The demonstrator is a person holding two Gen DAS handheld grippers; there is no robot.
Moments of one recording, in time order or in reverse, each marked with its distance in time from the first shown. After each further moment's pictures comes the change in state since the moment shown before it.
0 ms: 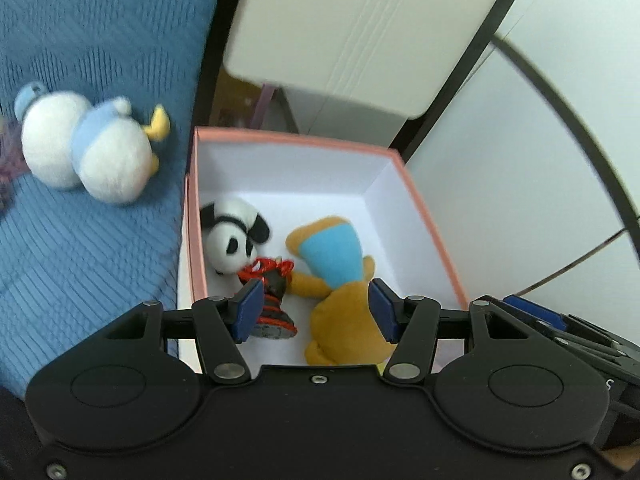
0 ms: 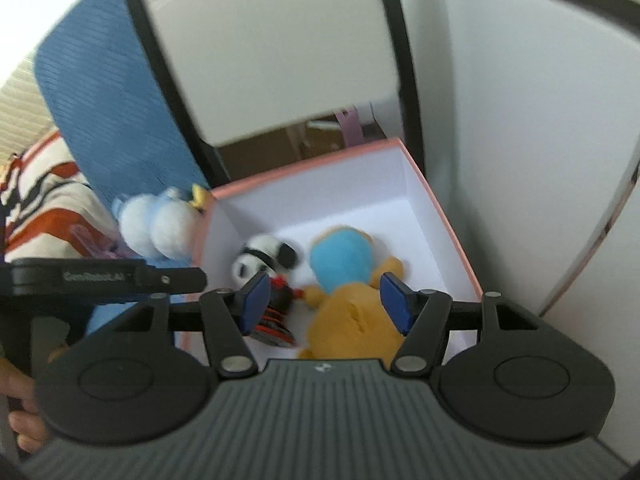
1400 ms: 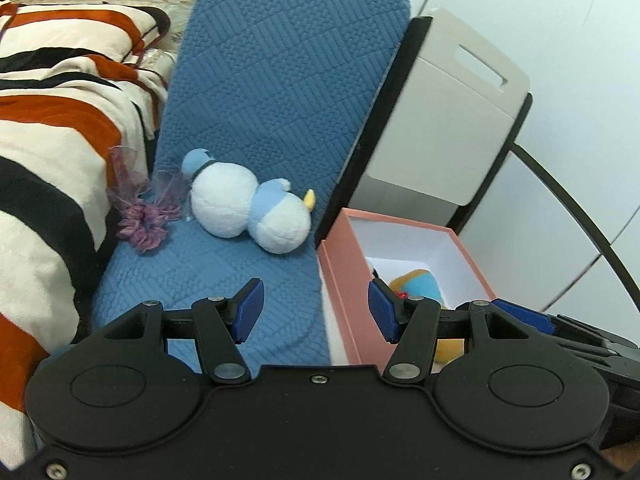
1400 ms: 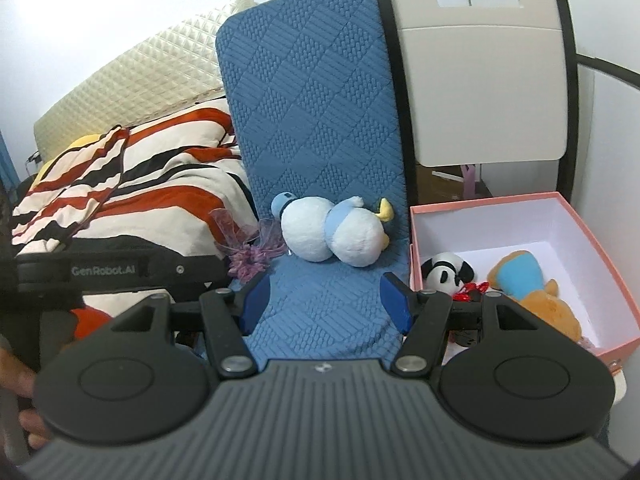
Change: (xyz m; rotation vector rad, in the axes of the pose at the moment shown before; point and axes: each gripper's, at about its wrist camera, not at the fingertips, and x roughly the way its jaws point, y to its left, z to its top) left arm -0.201 0.177 -0.075 -0.015 -0.300 0.047; right arm -0.046 0.205 -0.076 -0.190 -0.147 0.176
